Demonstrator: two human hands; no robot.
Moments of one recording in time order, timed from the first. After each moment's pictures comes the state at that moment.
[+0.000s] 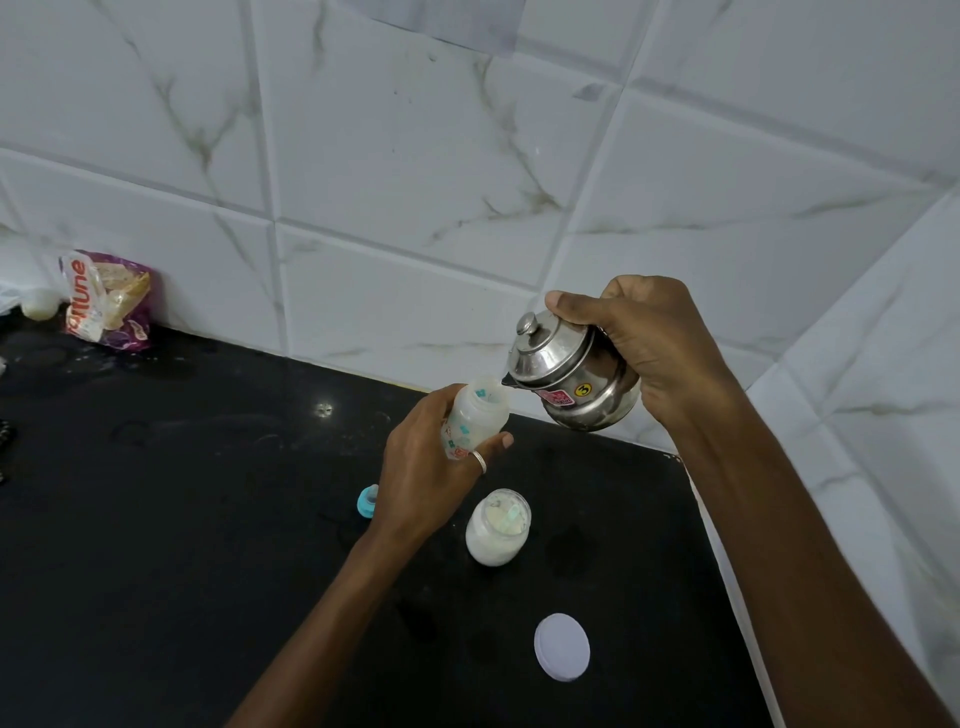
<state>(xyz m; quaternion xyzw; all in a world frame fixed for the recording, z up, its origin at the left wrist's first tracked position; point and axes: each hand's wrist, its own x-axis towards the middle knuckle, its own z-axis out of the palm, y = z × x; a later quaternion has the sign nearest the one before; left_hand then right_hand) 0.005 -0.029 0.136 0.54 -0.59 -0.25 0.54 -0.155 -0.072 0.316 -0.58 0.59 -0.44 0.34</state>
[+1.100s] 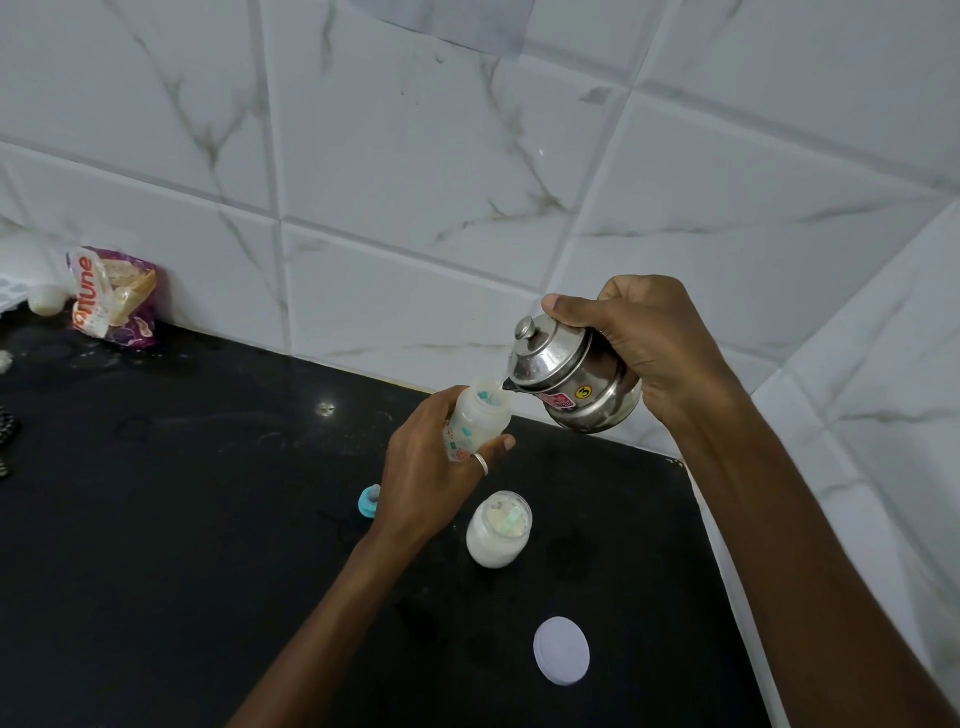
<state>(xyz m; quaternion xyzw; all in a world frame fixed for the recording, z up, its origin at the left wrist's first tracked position) 0.005 -0.029 0.134 0.54 -0.59 -0.25 0.55 -0.151 -0.074 0.317 -0.60 0.59 -0.43 0.33</state>
